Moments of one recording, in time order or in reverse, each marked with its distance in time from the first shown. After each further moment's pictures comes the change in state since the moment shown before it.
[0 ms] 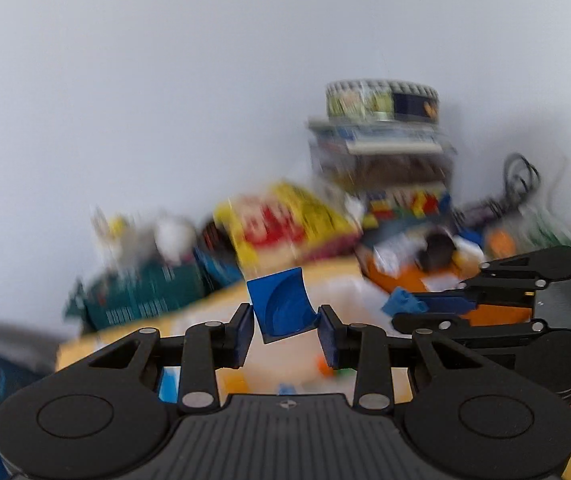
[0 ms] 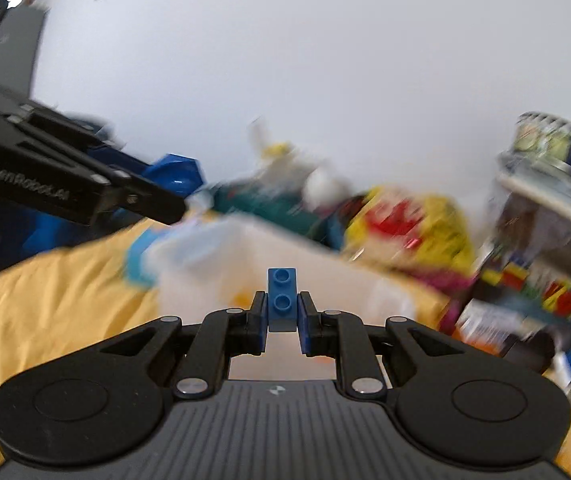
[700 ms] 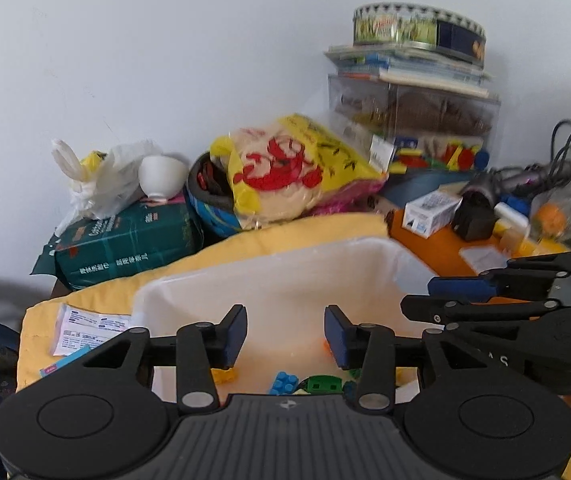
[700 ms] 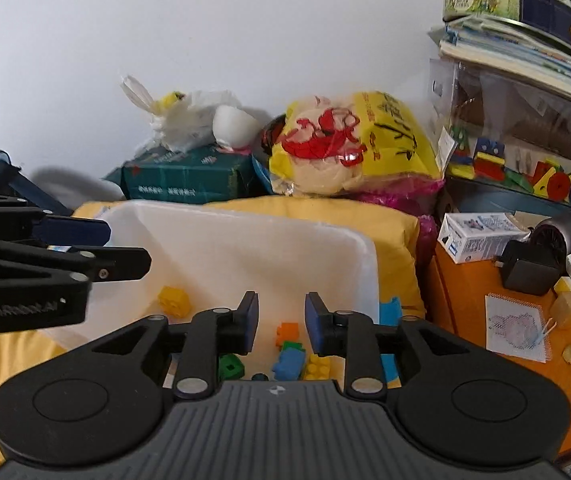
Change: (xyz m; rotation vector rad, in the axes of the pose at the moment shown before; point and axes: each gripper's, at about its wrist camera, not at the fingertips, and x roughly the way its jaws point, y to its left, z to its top) left arm 0.095 0.002 -0.014 -0.076 0.201 -0.001; right arm 0.075 -0.048 -0.018 0.315 0.227 -0.070
